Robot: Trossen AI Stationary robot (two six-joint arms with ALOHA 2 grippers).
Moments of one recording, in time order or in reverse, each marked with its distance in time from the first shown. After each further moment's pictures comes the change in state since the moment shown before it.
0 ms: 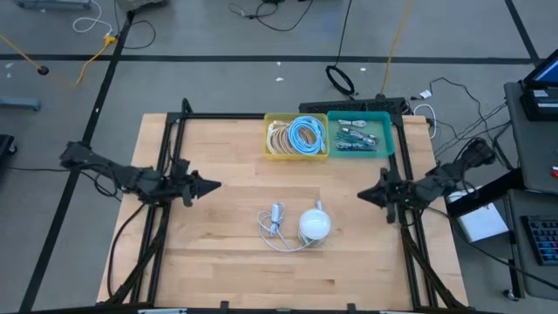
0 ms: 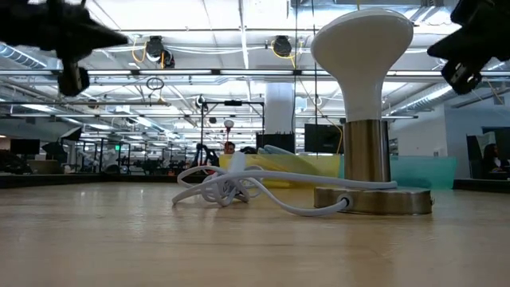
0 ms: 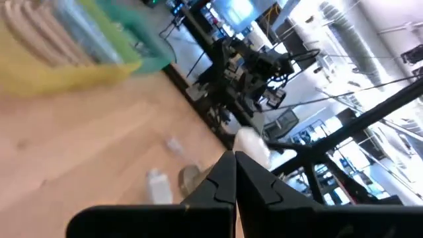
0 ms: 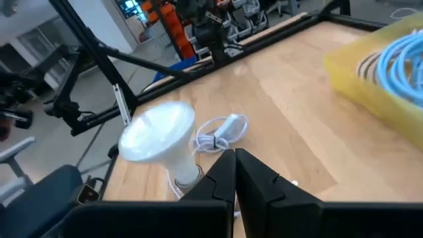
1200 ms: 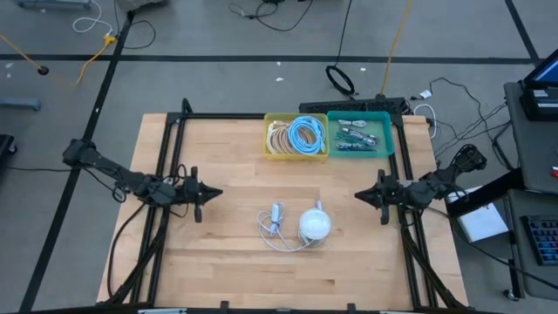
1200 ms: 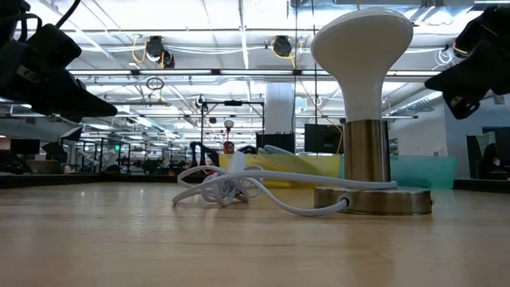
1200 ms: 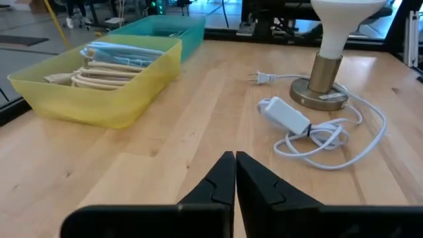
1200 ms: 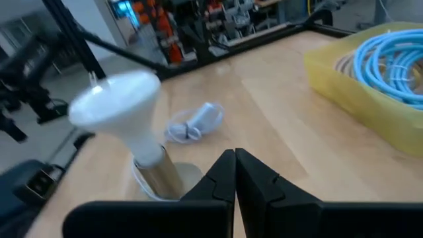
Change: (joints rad) left arm -0.054 -0.006 -0.209 -0.058 -0.094 0.704; right arm -0.004 -0.194 -0.246 0.044 0.070 -0.137
